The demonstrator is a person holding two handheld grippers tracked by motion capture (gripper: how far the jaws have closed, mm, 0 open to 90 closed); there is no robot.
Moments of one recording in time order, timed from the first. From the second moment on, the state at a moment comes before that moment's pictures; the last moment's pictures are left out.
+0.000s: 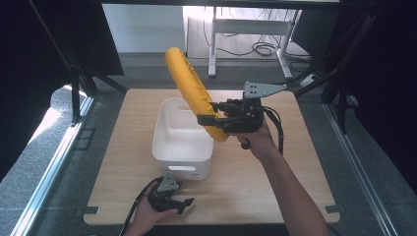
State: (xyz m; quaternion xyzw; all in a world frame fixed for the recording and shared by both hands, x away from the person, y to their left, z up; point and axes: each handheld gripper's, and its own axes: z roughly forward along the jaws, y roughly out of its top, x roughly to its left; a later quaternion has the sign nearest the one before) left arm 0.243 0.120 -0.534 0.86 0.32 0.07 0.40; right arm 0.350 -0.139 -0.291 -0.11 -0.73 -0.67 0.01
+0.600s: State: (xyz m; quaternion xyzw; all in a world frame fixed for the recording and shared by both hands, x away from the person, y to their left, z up) left arm 0.243 0.120 -0.534 0.86 0.32 0.07 0.40; right arm 0.345 -0.121 -0.296 -0.09 -0.74 -0.67 0.03
